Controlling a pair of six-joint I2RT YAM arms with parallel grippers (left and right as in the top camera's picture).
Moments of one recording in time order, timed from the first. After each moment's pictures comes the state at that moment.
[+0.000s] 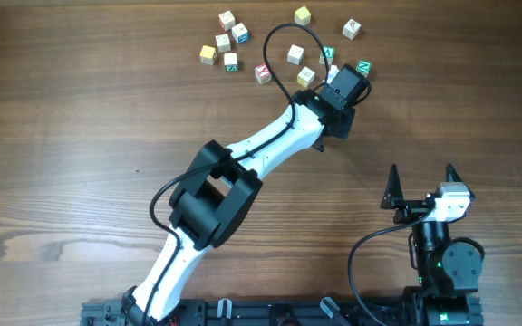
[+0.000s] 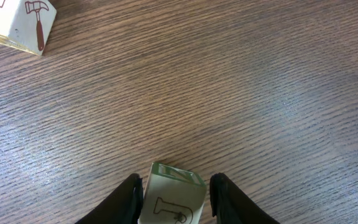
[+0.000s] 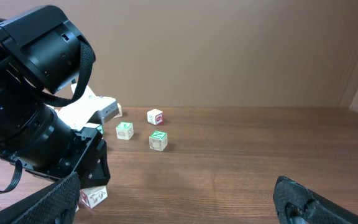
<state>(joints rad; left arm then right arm) -0.78 2.33 1.85 -0.59 -0.11 -0.39 0.02 0.01 0.01 0.00 0.01 -0.01</state>
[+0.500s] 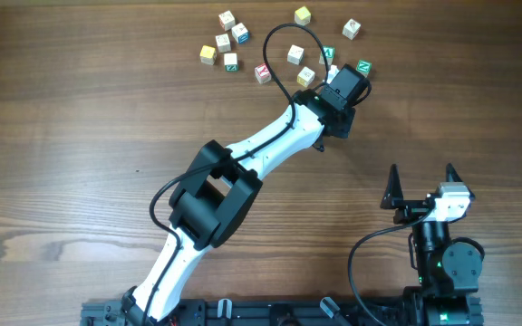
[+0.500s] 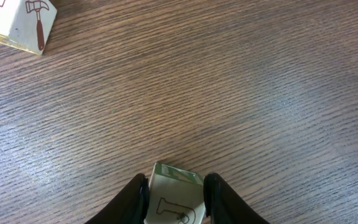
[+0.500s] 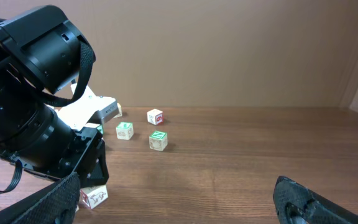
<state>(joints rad) -0.78 2.33 1.85 -0.59 -0.11 -0.39 0.02 0.01 0.01 0.00 0.01 -0.01</state>
